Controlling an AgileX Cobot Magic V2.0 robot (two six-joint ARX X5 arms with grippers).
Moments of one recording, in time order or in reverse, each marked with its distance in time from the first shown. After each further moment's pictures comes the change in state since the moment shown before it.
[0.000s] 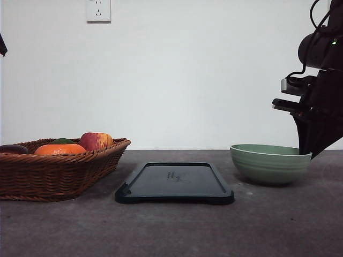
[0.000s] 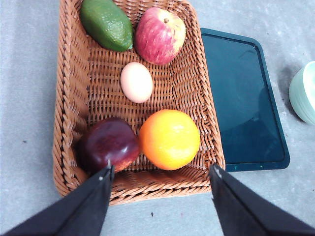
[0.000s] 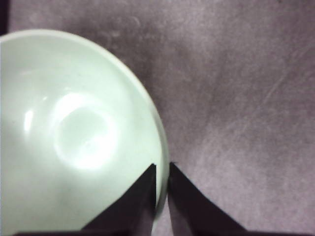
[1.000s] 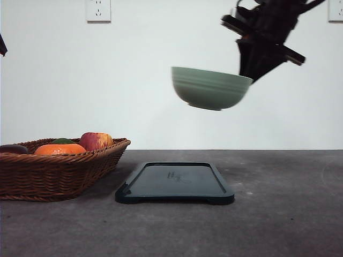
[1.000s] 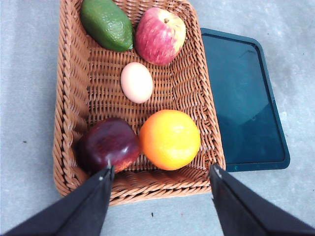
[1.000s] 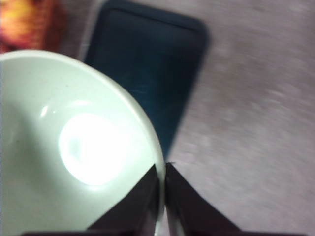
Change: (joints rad) left_arx 0.000 0.000 0.000 0.000 0.000 0.000; right_arx 0.228 0.012 0.467 -0.378 -0.128 -0.008
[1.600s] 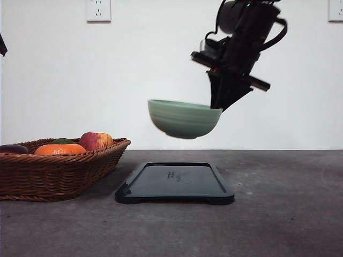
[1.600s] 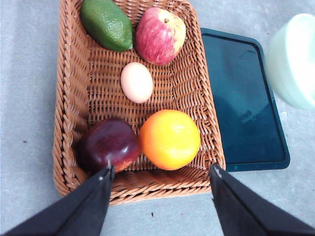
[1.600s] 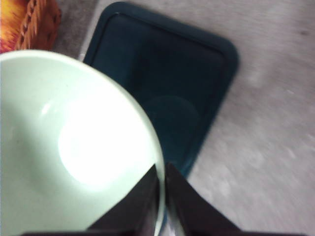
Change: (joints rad) left_arx 0.000 0.000 0.000 0.000 0.000 0.000; right_arx 0.066 0.230 0.131 0.062 0.049 0.011
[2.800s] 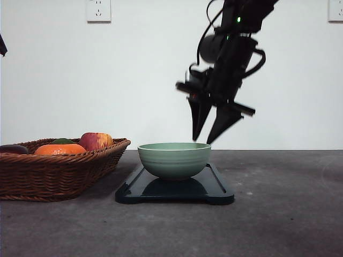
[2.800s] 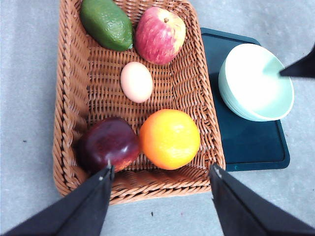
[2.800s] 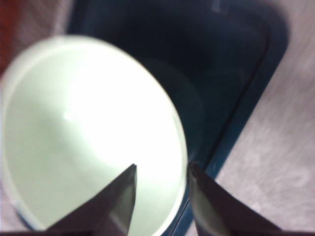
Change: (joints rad) left_arx 0.000 0.000 0.000 -0.001 0.000 0.000; right_arx 0.044 0.100 0.072 -0.040 0.005 0.023
